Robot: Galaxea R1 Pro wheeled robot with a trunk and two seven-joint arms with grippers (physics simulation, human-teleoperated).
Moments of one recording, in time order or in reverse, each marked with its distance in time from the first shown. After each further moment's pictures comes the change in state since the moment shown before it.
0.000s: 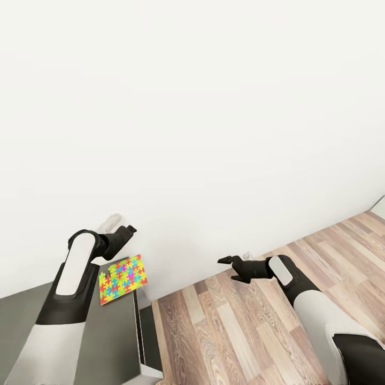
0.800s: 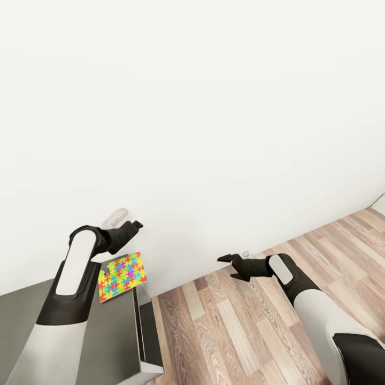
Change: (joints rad) left arm -0.010 -0.011 -0.032 -0.059 0.001 0.087 -0.023; right arm -0.002 -0.001 0.004 -0.014 0.001 0.002 0.015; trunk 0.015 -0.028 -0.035
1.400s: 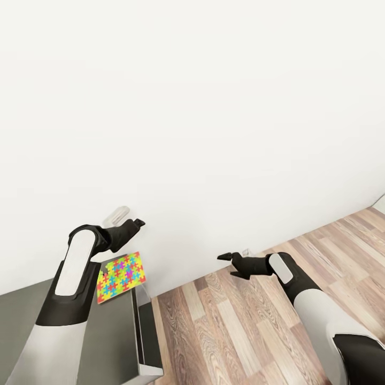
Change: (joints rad) left arm 0.000 -0.003 -0.001 -0.017 0.000 0.017 -0.030; right arm 0.002 0.001 0.002 -0.024 0.001 0.000 0.002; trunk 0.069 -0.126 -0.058
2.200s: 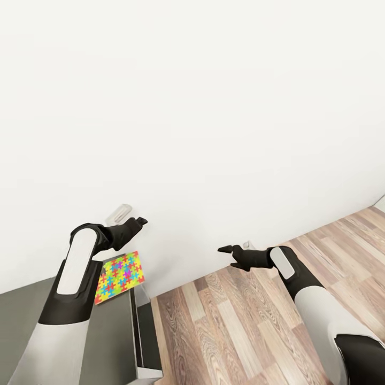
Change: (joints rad) left arm -0.008 -0.014 -0.001 -0.002 0.001 0.008 -0.009; right arm -0.005 -0.003 -0.002 -0.078 -0.002 0.000 -0.002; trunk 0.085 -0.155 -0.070
